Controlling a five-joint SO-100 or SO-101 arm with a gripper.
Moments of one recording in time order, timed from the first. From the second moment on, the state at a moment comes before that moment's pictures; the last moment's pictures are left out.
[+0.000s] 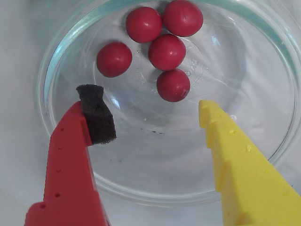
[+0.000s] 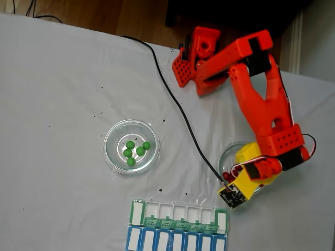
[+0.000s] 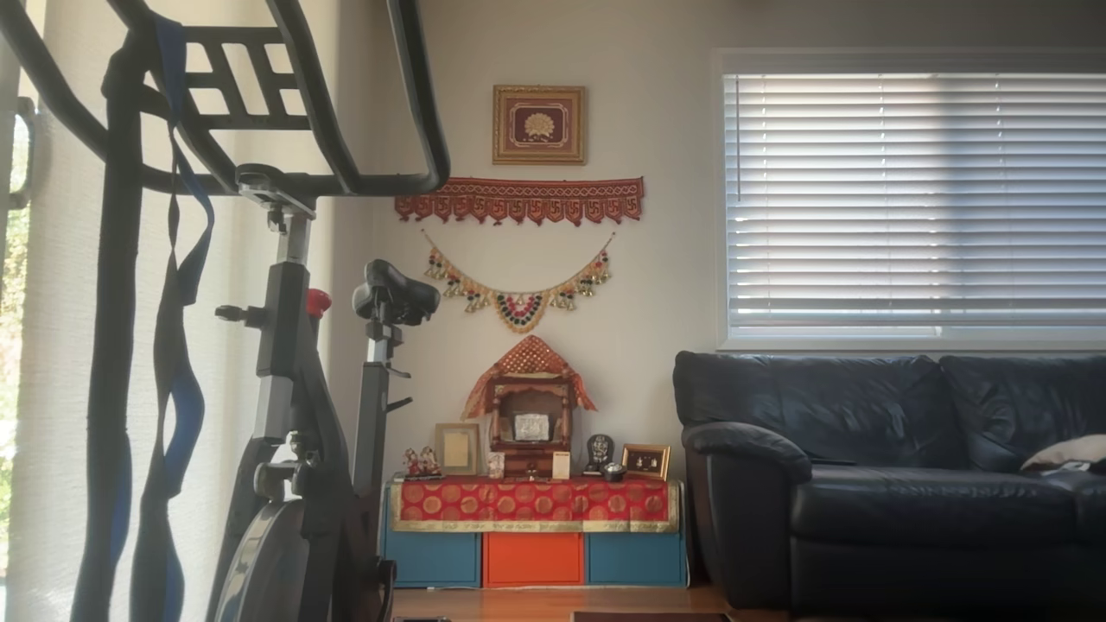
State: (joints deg) arm -33.8 98.6 96.7 73.1 -15.6
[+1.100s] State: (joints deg) arm -33.1 93.4 96.7 72.3 -18.7
